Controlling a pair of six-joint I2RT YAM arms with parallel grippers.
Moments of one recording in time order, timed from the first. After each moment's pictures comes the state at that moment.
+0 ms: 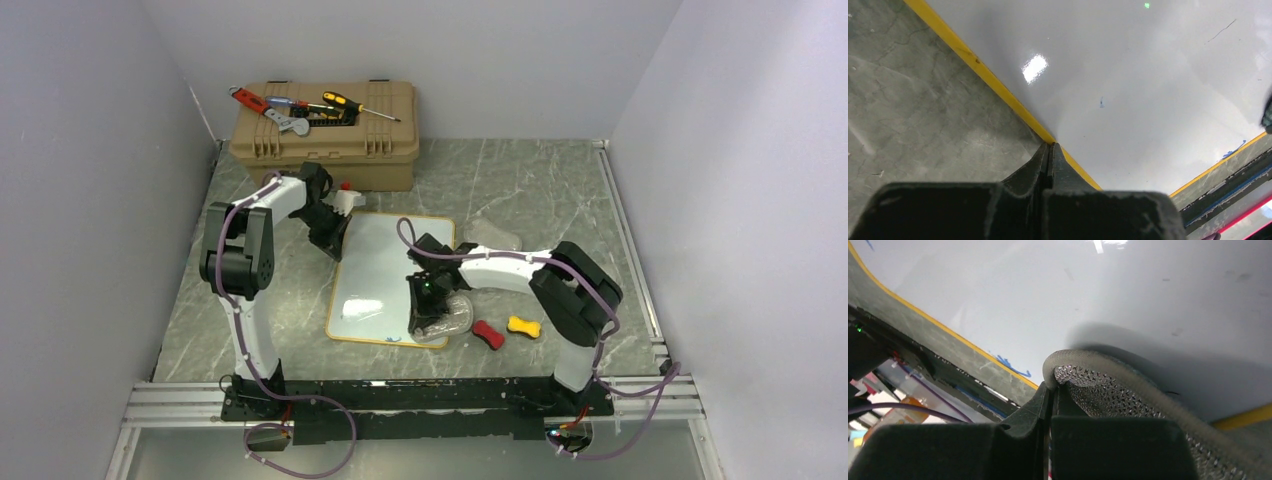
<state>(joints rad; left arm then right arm) -0.16 2.04 1.43 -0.88 0.41 0.42 0.86 1.80 1.04 -0.46 -0.37 0.76</state>
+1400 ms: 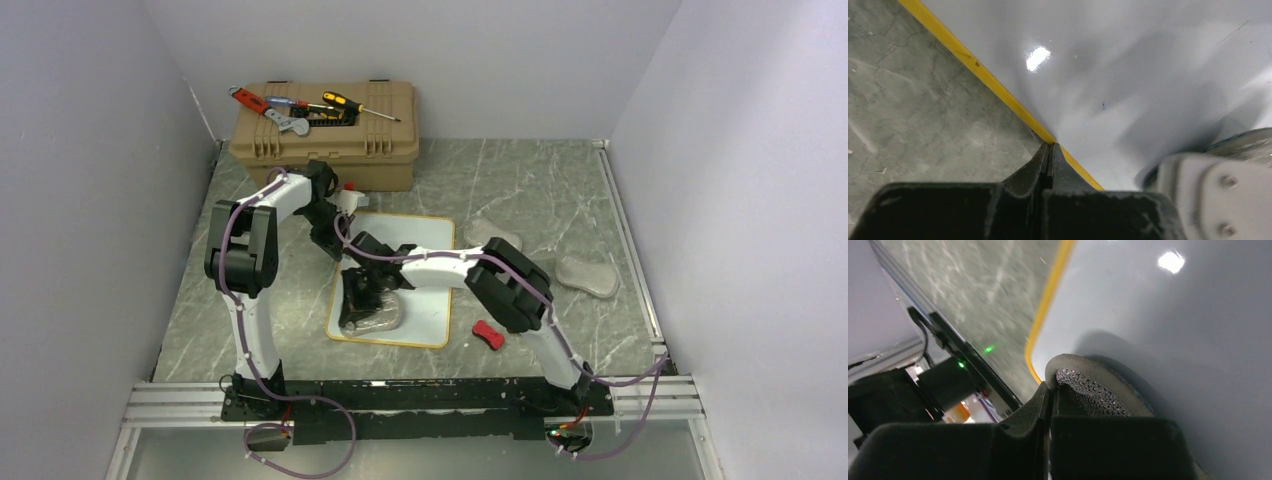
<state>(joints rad) -0.18 2.07 1.49 -0.93 0.36 0.40 1.00 2.15 1.43 -0.26 -0.48 0.86</state>
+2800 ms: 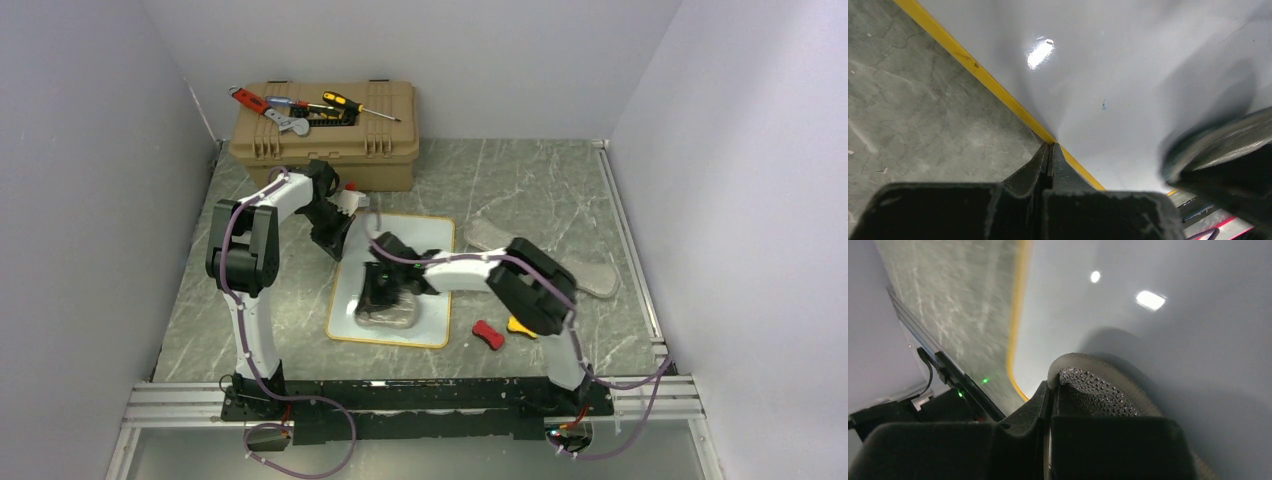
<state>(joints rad) -0.19 2.07 1.50 -0.94 0.34 0.41 0.95 1.97 1.13 -0.03 -0.32 0.98</state>
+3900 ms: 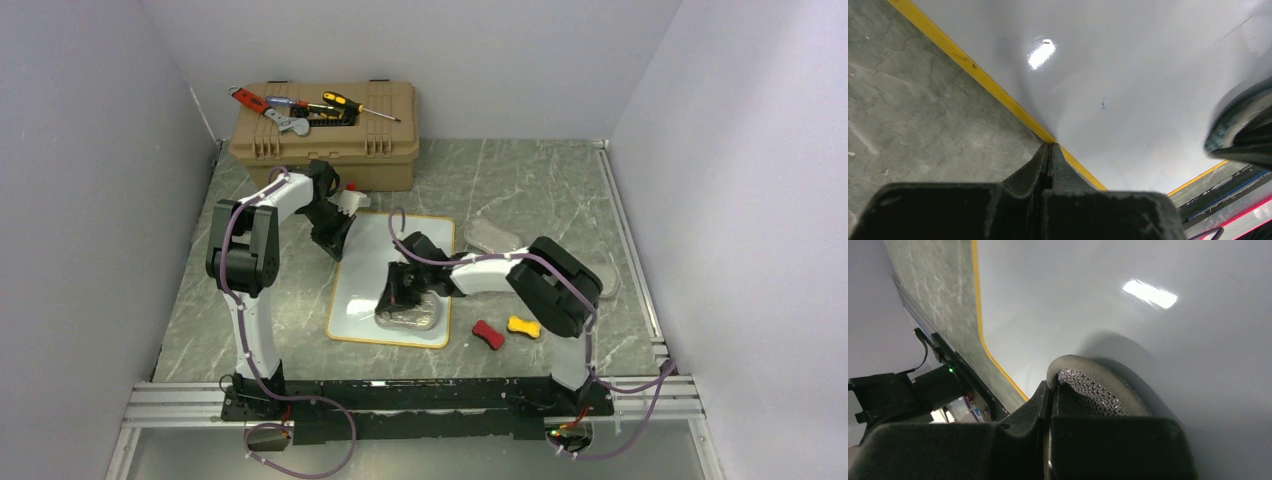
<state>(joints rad) -0.19 2.07 1.50 -0.94 0.34 0.42 0.88 1.94 1.03 0.07 -0.41 0.91</state>
